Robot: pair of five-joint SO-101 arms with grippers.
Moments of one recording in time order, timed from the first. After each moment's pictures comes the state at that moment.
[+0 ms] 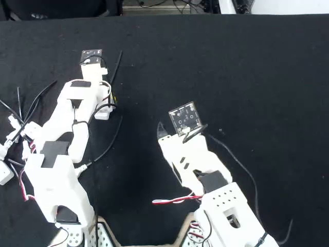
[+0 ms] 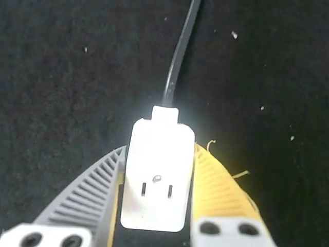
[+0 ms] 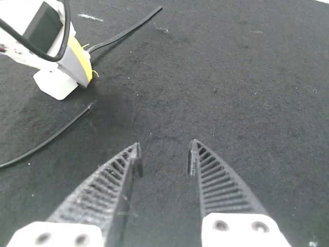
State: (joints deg) left arm -3.3 18.3 11.2 47.7 2.3; right arm -22.9 -62.7 86.3 16.7 4.6
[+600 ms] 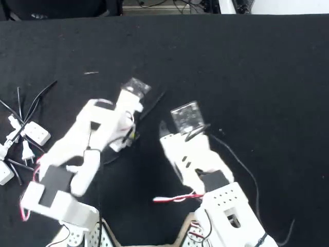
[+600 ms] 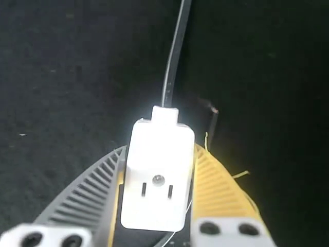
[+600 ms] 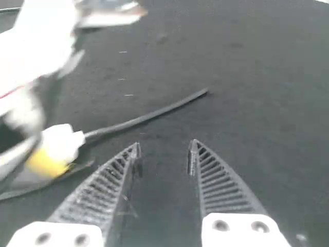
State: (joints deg) left arm 11.3 -4.0 37.7 50.1 -19.7; right arm -18.7 -62.7 86.3 16.7 4.6
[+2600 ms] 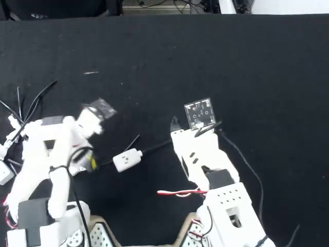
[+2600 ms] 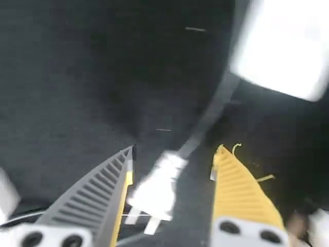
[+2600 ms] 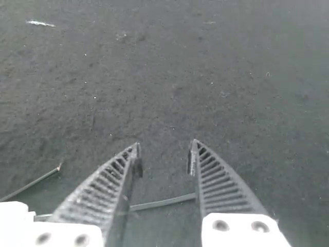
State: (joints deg) left arm -14.7 -18.0 48.8 58.9 -52.9; right arm -14.9 -62.7 86.3 16.7 4.6
